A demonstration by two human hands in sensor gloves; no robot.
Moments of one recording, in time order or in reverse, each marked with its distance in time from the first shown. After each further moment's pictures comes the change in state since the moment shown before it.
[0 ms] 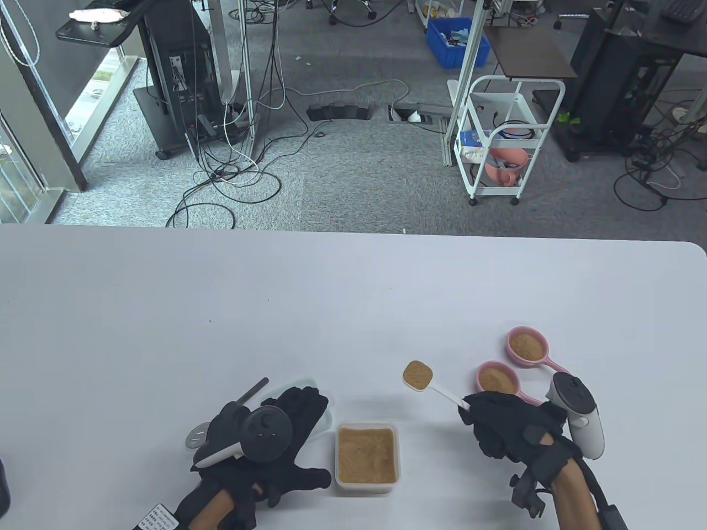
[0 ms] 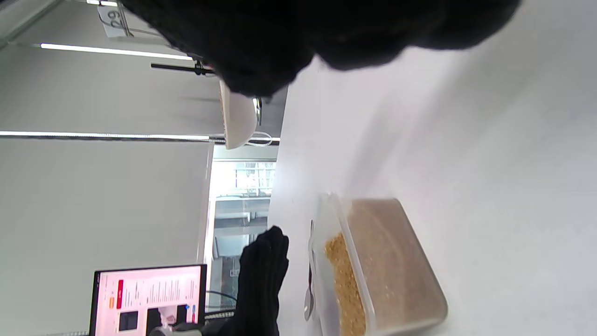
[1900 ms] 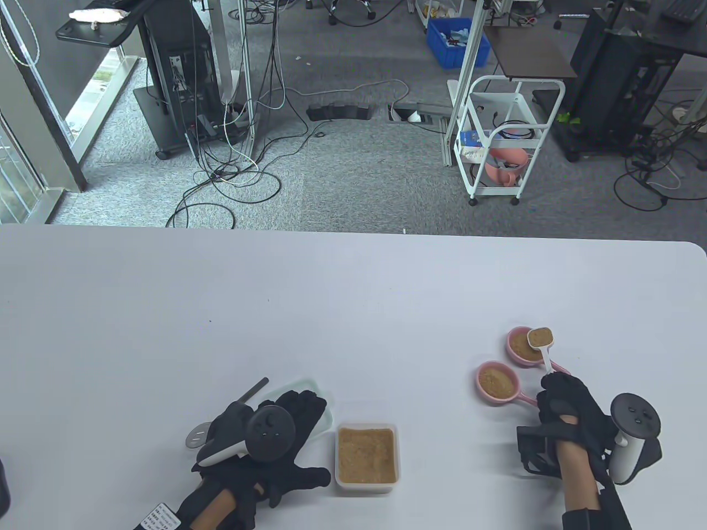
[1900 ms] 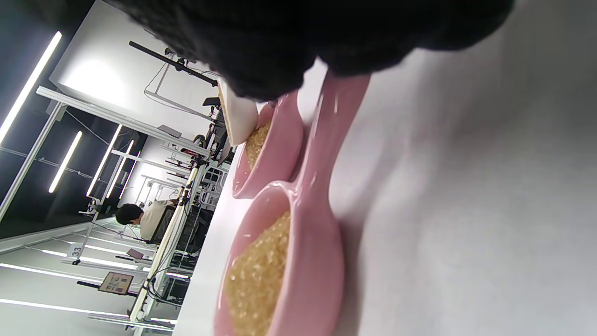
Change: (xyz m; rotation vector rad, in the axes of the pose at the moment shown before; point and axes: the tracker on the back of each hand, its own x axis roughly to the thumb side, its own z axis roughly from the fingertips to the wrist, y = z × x) left_hand 0.001 -0.003 -0.002 -0.045 0.026 -0.016; right_hand -0.029 -0.074 0.037 -1.022 0.220 0.141
